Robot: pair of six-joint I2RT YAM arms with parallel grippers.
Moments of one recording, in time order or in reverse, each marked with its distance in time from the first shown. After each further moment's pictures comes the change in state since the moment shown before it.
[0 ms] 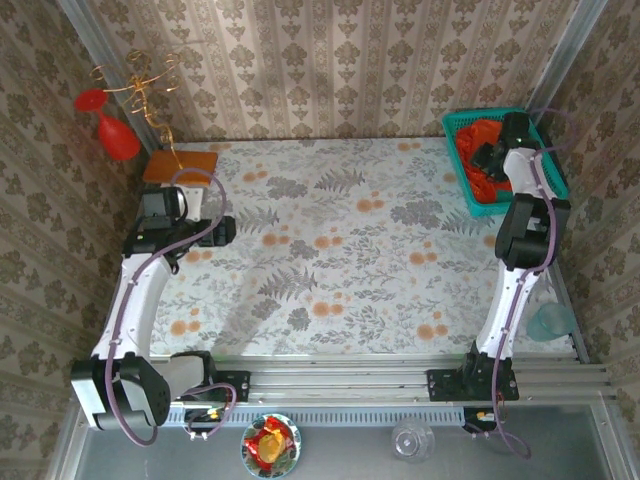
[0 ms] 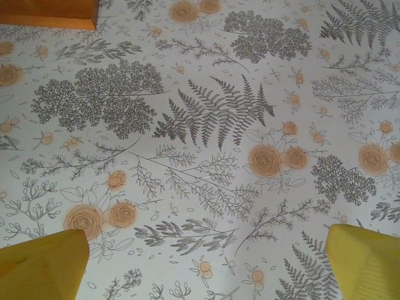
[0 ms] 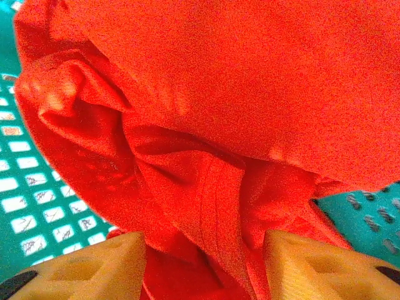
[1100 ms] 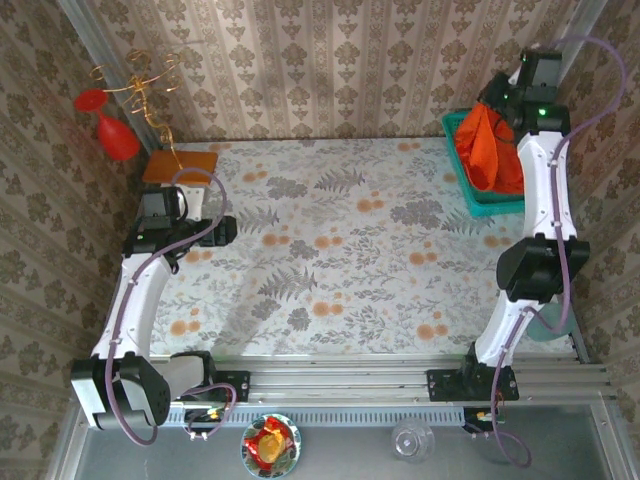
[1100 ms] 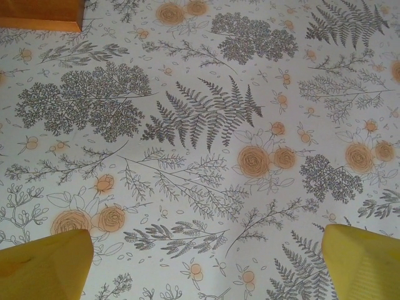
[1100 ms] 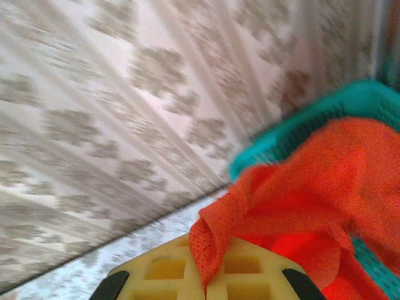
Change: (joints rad) left arm 0.000 -0.003 -0.006 0.013 0.039 0.000; right arm 0.153 -0.411 0.245 -0.032 -0.003 0.055
